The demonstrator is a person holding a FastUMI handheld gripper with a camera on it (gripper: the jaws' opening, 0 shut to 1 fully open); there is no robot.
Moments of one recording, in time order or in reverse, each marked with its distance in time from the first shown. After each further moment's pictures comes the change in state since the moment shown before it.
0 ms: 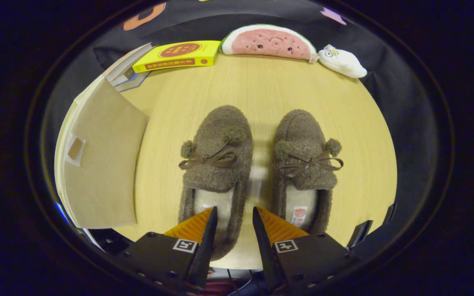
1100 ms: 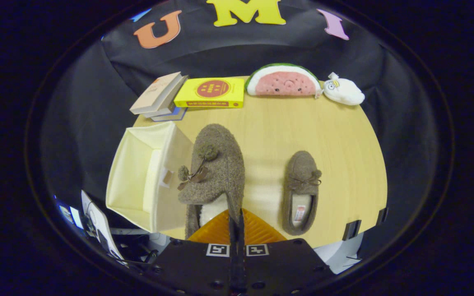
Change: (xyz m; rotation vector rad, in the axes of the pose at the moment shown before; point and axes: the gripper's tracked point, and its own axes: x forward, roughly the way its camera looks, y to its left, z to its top) arm -0.172 0.068 0.039 -0.008 -0.153 0.147
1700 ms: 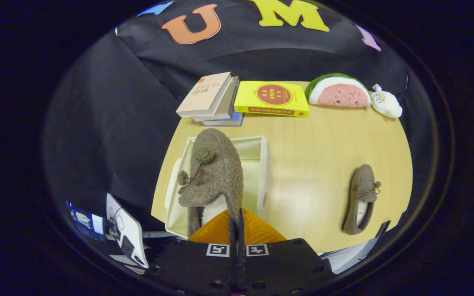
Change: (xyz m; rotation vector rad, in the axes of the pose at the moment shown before) arm 0.035 0.171 0.027 -0.005 0.033 0.162
